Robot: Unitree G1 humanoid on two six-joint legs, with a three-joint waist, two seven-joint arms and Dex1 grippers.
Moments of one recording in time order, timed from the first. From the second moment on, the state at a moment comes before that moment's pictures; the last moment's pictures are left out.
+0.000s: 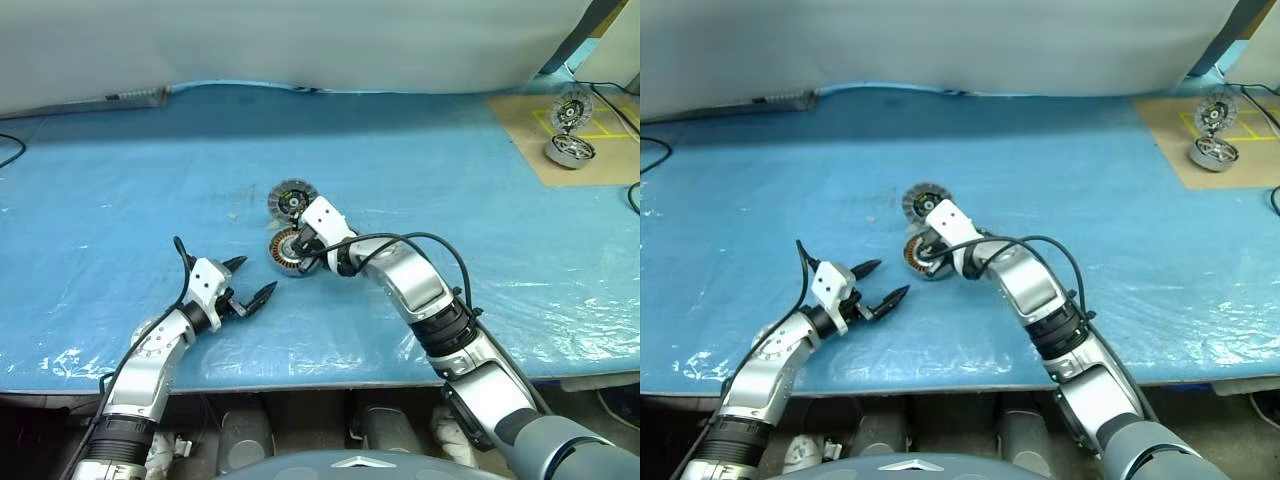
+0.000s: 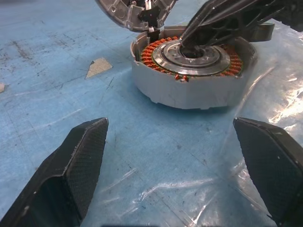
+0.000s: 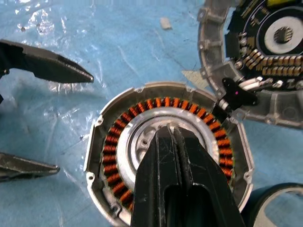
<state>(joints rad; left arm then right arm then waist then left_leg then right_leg) -0.01 0.37 0.00 0.04 -0.24 -0.01 -0.70 -0.64 -0.15 0.39 0.02 0.07 0.81 0.53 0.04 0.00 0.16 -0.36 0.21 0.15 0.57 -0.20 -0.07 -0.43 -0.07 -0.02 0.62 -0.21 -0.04</state>
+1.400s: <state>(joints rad) -0.01 0.37 0.00 -0.02 -0.25 0.04 -0.69 -0.62 -0.18 0.38 -0.05 0.07 0.84 0.54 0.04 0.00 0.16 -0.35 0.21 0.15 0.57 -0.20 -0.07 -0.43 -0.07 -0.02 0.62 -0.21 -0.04</state>
